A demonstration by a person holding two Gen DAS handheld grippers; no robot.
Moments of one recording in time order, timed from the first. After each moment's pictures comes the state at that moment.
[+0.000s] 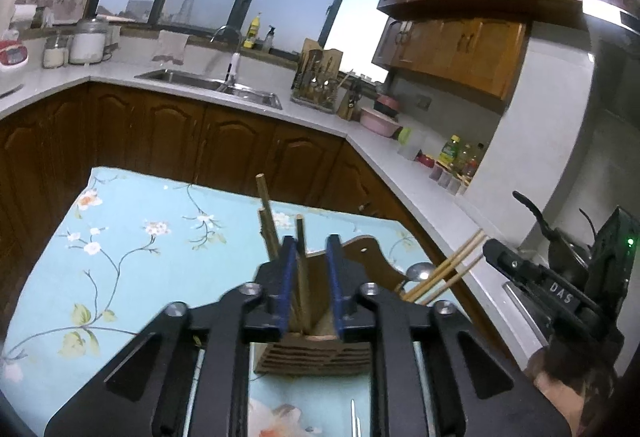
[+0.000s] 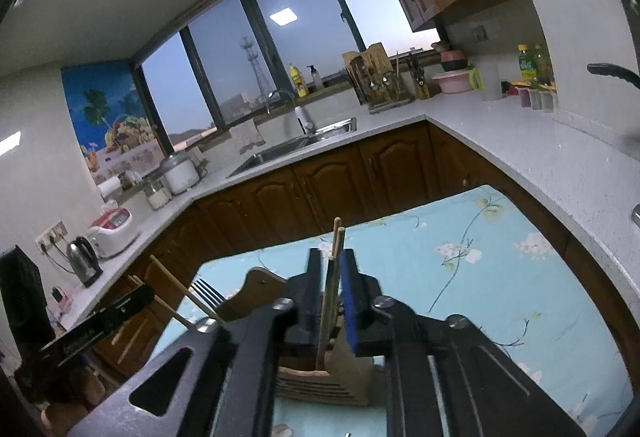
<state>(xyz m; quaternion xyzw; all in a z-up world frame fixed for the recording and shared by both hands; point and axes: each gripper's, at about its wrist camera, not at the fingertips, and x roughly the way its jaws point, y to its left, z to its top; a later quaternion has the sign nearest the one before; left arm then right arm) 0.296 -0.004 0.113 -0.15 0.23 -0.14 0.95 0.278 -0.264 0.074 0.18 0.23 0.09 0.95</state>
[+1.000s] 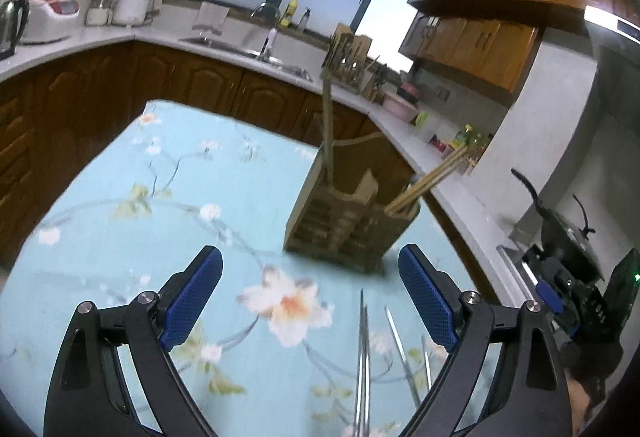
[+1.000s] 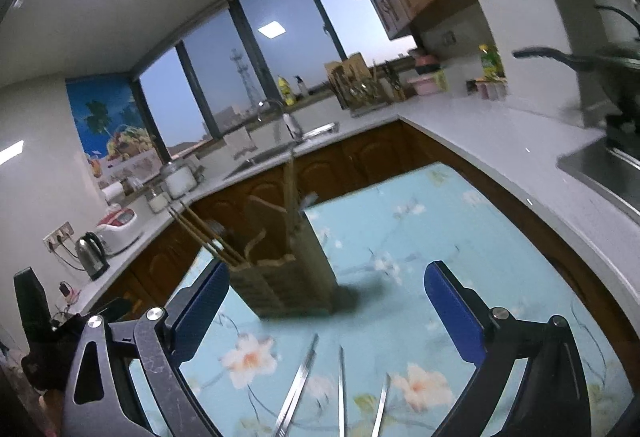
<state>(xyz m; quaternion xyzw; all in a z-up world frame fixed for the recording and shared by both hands) 0.156 0.030 0.058 -0.19 0.28 -0.10 0.94 0.127 -0.301 0.048 0.19 0.23 0.06 0.95</state>
